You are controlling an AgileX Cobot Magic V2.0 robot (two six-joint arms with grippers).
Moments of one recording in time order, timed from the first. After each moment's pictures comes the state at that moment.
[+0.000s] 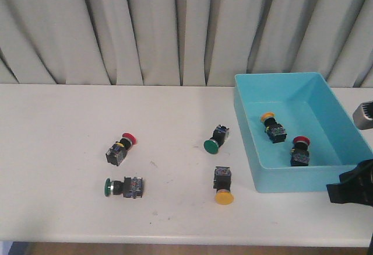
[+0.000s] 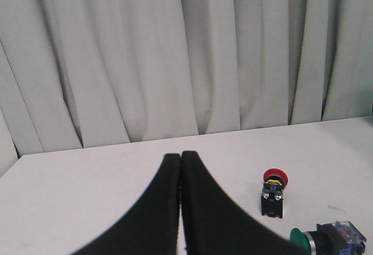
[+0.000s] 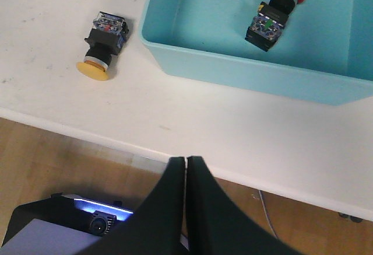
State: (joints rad) left arm -0.03 -0.01 0.03 0.00 0.02 0.01; right arm 0.11 0.96 -0.77 0.11 0.87 -0.14
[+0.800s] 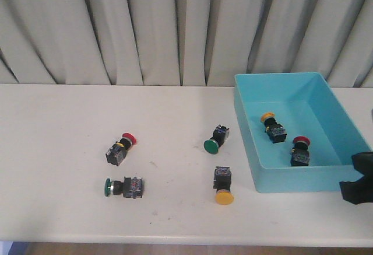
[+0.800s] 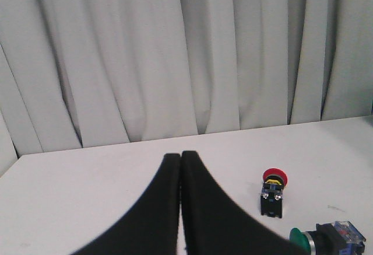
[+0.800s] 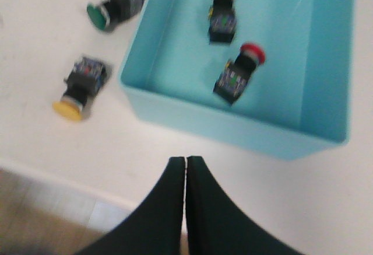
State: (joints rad) left arm -0.03 -0.01 0.03 0.00 0.02 0.01; right arm 0.11 0.85 -0.71 0.04 0.70 -0.20
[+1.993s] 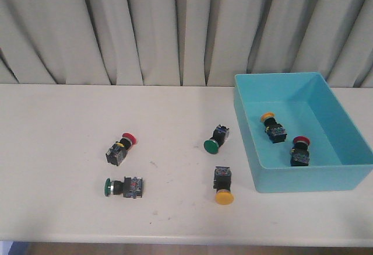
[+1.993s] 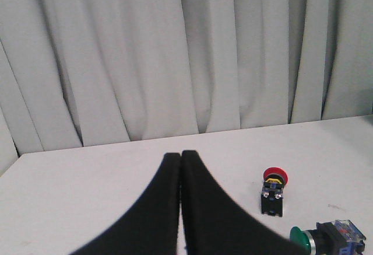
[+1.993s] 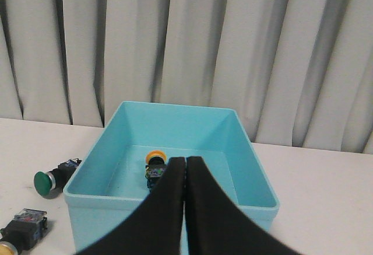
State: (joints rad) left arm -0.03 -0.01 0.03 0.00 0.02 0.01; right arm 0.00 -0.01 0.03 0.07 0.04 -0.17
